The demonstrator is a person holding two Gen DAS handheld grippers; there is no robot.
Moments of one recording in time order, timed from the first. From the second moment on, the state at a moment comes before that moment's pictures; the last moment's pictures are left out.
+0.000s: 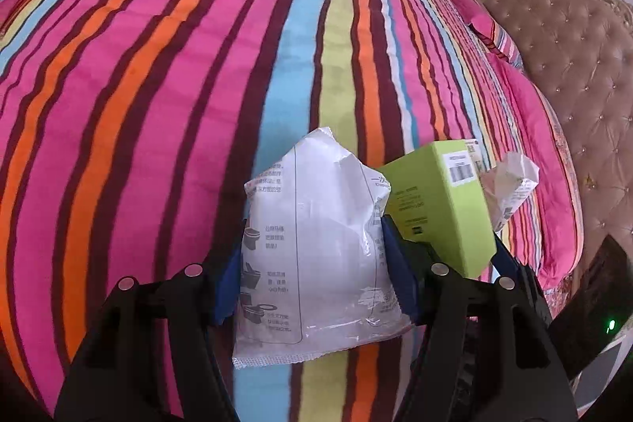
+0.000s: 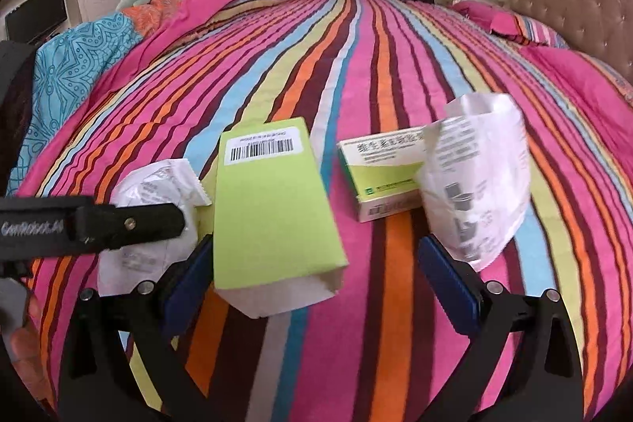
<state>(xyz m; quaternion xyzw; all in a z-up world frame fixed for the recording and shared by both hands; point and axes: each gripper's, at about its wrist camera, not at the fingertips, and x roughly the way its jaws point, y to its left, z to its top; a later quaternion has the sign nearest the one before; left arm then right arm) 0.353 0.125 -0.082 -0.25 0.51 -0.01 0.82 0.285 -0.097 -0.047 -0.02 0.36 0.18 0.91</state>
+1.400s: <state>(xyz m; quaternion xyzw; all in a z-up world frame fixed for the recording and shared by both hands) 0.088 0.062 -0.065 -0.16 0.52 -0.09 0.84 0.064 -0.222 -0.036 0.12 0.42 0.20 0.88</state>
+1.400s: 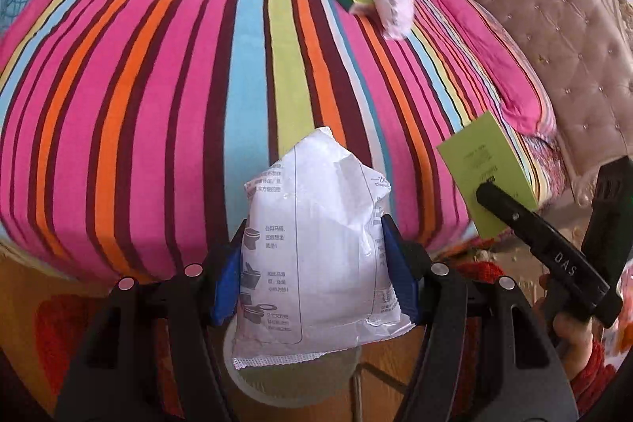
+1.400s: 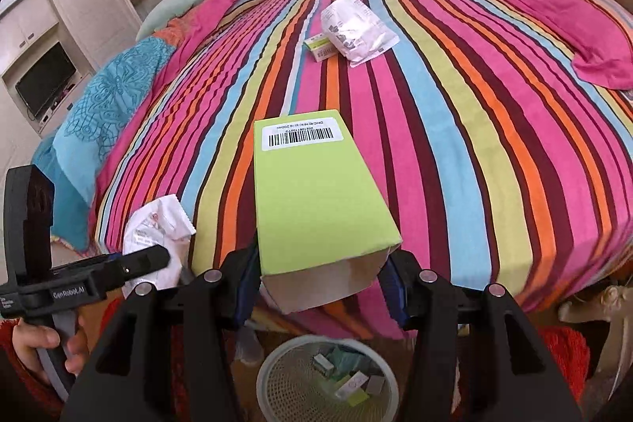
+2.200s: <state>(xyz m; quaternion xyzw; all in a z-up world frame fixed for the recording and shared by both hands) -0.009 0.015 -0.100 -0.11 0.58 -0.12 0.80 -0.016 -0.223 -0.097 0.14 0.53 0.20 0.81</state>
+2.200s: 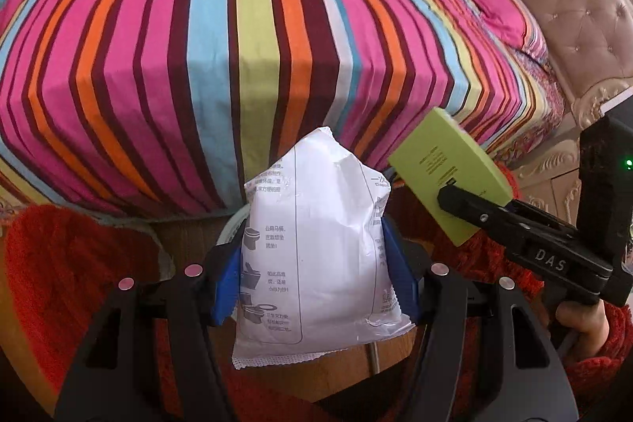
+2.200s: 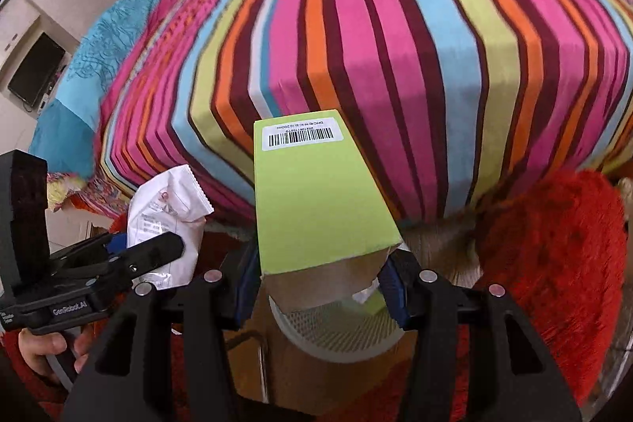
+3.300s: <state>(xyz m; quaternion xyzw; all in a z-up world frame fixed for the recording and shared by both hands) 0.007 0.004 -0.234 -0.10 0.74 -0.09 0.66 -0.001 -0.202 -0.210 0.17 0.73 0.16 0.64</state>
